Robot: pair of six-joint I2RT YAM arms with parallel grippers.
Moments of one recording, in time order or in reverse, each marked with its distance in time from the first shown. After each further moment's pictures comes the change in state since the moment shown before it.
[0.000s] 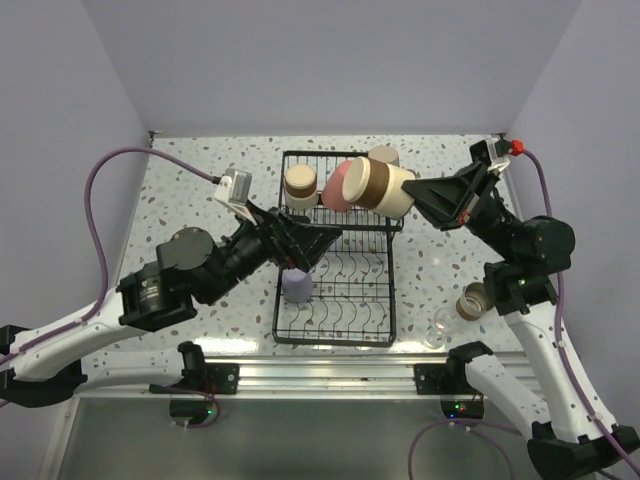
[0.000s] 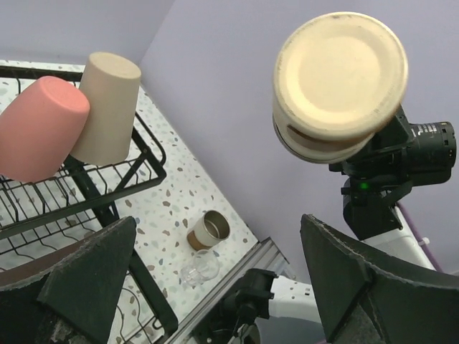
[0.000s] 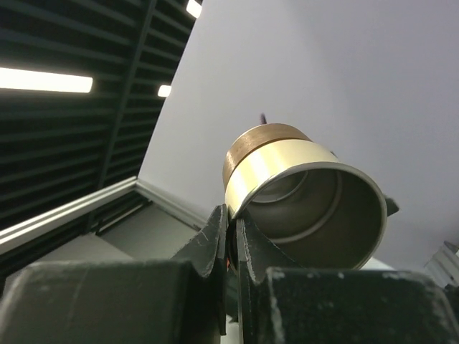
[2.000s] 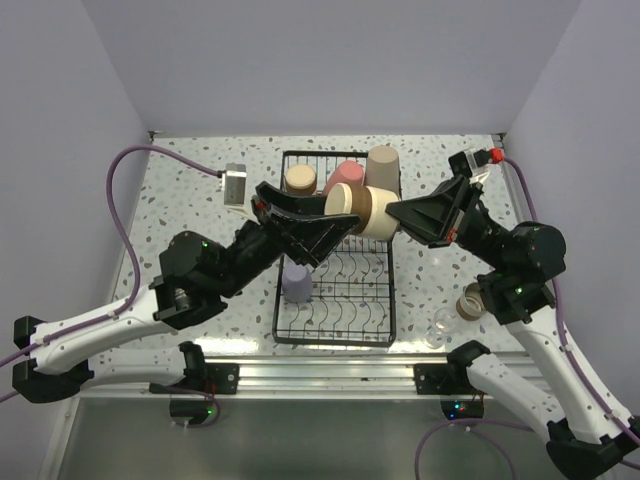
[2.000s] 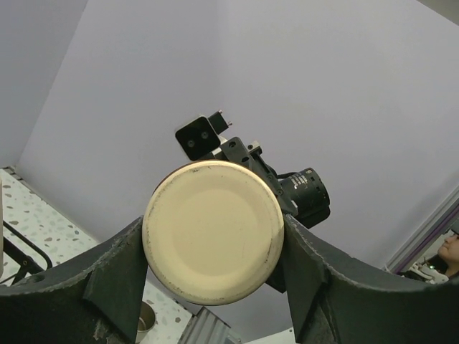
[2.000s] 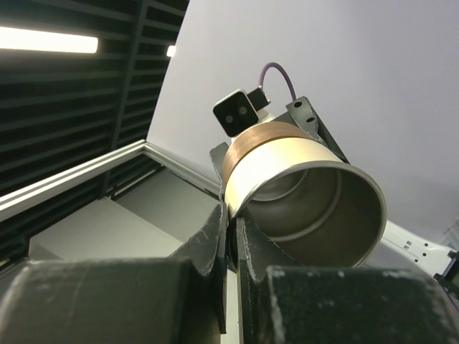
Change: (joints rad) left arm 0.003 0.079 -0.098 0.578 0.202 0.093; right arm 0.228 -0.020 -0.007 -0.048 0.053 -0.078
